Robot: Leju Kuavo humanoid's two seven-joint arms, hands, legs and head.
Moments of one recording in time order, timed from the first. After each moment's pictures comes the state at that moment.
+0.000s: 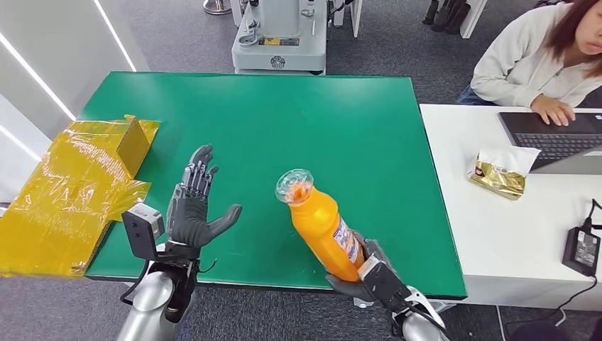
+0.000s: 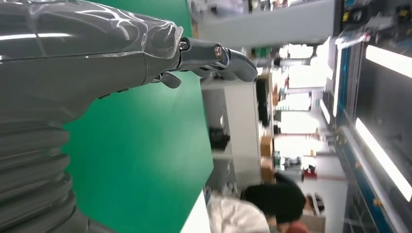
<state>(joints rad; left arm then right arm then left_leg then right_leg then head) -0.16 -0.10 -0.27 -1.32 0.07 -0.04 -0.45 -0.11 -0.17 0.56 -1.31 0.11 -0.05 -0.39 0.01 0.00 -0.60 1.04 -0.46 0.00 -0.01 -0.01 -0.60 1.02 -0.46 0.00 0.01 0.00</state>
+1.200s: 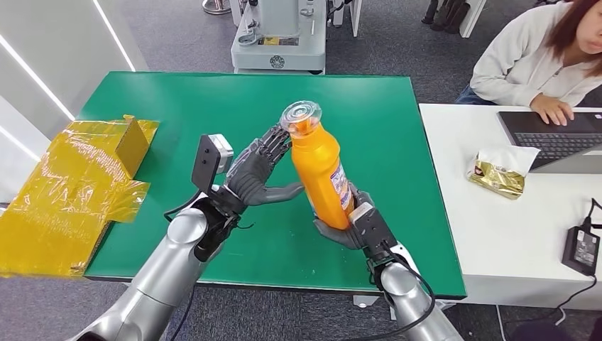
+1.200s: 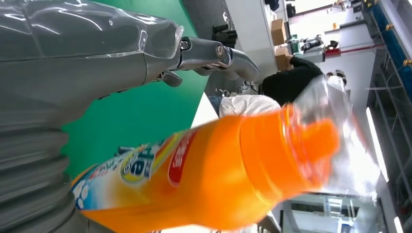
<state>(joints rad) -0.57 -0.09 -0.54 -1.02 0.26 -0.24 -0.30 -0.34 0.03 0.43 -1.10 0.14 -0.02 -0.43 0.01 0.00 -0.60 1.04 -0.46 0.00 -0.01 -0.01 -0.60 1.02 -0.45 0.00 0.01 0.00</state>
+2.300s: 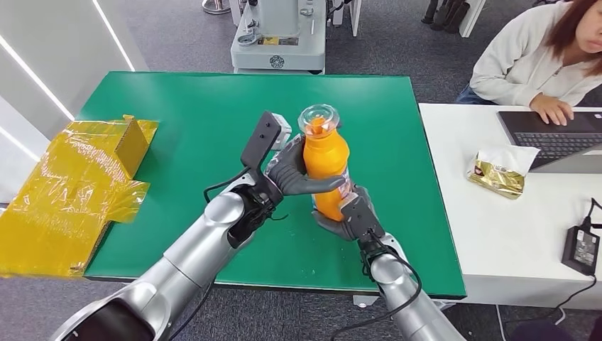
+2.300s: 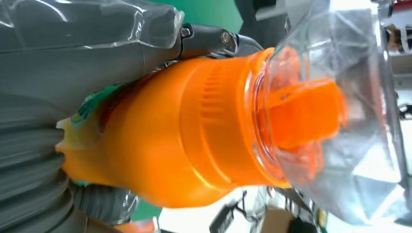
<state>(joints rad) -0.76 -0.20 -0.71 -0.75 0.40 -0.17 -0.25 -0.42 0.07 0.45 -0.92 0.20 -0.09 -0.42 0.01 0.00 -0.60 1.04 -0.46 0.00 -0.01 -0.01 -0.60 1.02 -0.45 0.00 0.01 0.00</state>
